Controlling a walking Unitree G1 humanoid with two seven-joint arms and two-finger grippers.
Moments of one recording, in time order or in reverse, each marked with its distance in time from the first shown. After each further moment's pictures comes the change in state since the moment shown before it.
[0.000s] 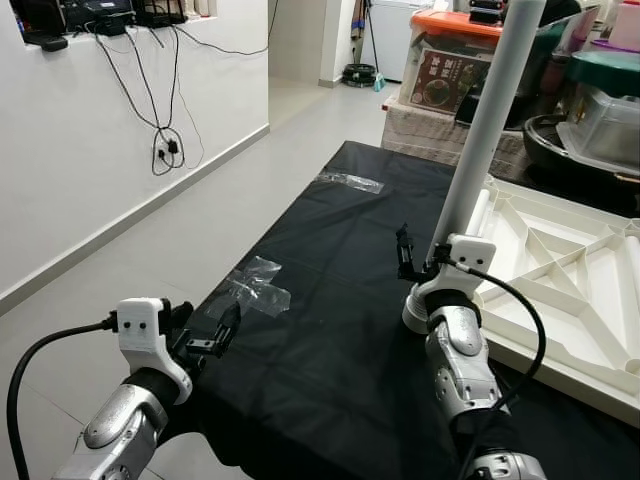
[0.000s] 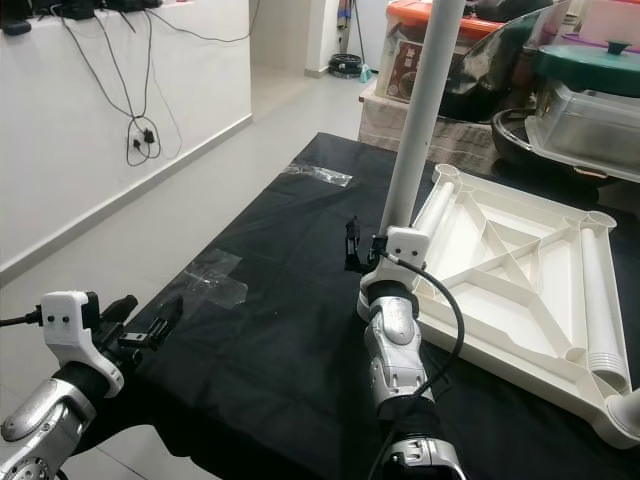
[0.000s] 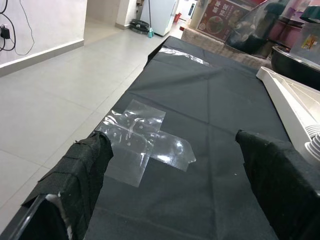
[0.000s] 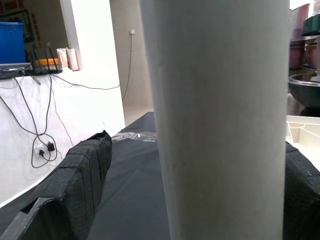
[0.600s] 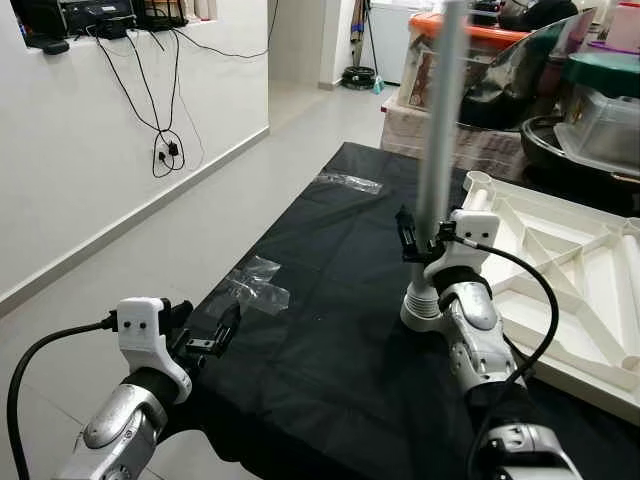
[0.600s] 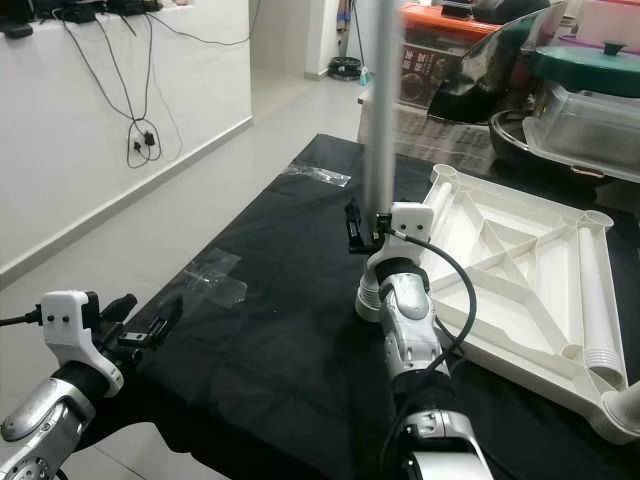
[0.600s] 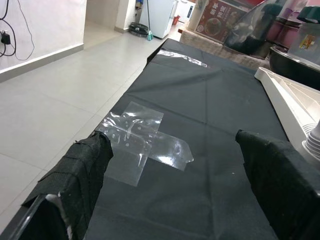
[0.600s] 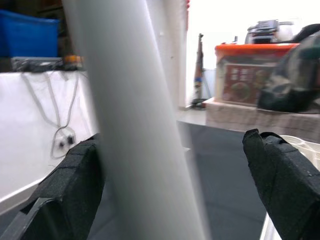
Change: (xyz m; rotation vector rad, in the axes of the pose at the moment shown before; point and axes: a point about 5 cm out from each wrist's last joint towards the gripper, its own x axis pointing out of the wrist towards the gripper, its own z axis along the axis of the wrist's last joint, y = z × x) left arm 0.000 0.000 0.001 0.013 -0.006 -0.003; right arm 0.026 -0.007 0.021 -0.040 0.018 0.159
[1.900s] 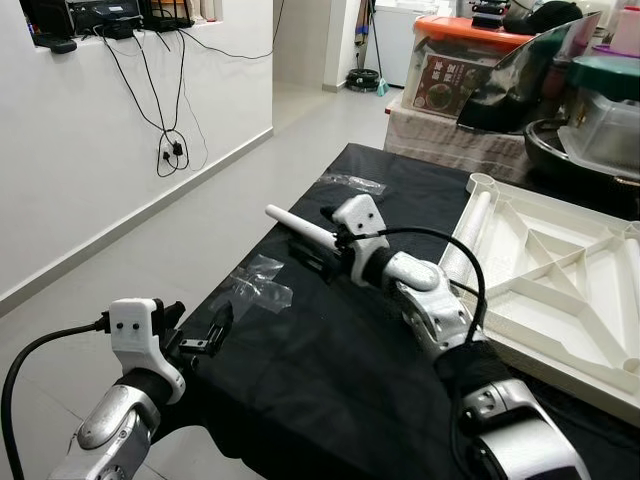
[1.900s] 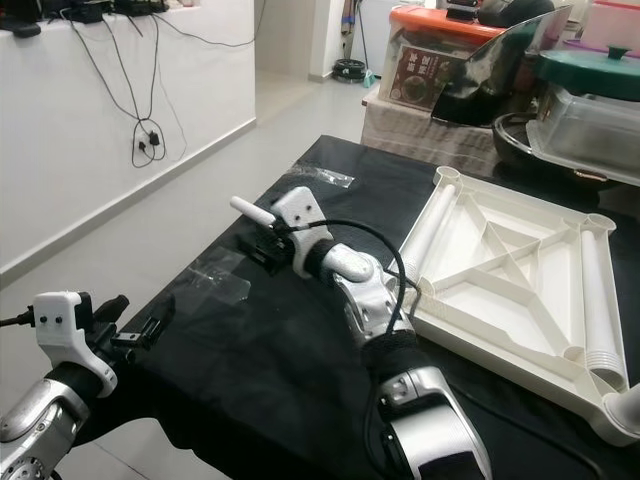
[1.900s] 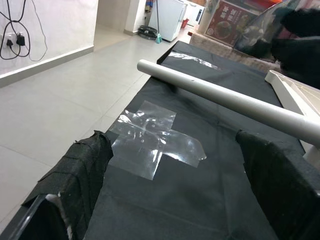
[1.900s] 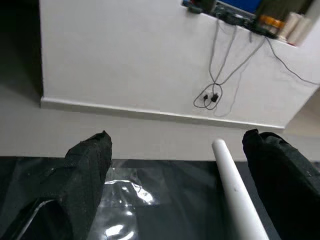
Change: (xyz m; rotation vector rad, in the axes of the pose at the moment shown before) left arm -0.001 0.007 0.000 0.011 -0.002 0.028; right arm 0.021 0.104 0.015 -0.252 0.172 0.766
